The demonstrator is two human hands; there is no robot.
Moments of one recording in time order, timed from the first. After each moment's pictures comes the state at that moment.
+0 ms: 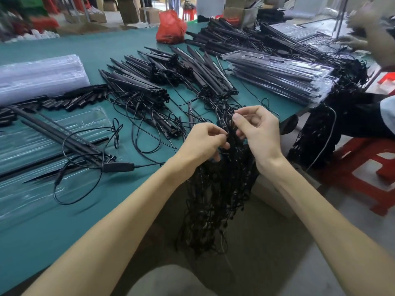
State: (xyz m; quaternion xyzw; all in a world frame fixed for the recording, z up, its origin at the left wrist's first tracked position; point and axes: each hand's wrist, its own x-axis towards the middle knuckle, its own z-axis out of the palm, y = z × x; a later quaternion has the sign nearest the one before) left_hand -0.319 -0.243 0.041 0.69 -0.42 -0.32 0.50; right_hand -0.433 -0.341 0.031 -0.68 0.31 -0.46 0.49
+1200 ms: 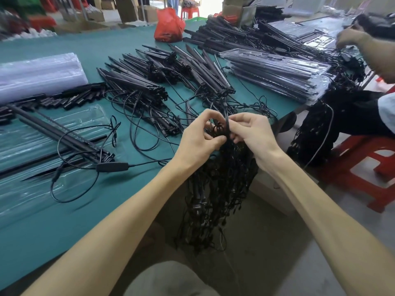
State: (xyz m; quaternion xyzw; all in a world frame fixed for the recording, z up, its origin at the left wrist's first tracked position) left_hand -0.316 -0.240 0.026 0.66 -0.50 -0.19 0.53; right_hand -0.434 -0.354 0.023 -0.69 0.33 -0.35 0.54
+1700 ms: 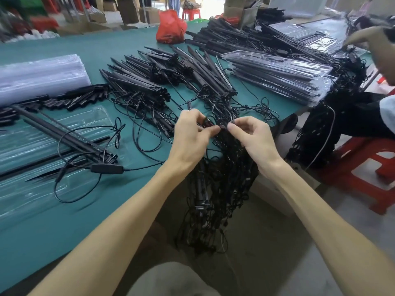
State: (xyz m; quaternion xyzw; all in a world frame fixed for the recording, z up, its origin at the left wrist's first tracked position) left_hand -0.307 -0.239 0.032 0.73 -0.44 -0.10 0.52; right_hand -0.438 -0.350 0.010 -0.72 0.33 -0.38 0.48
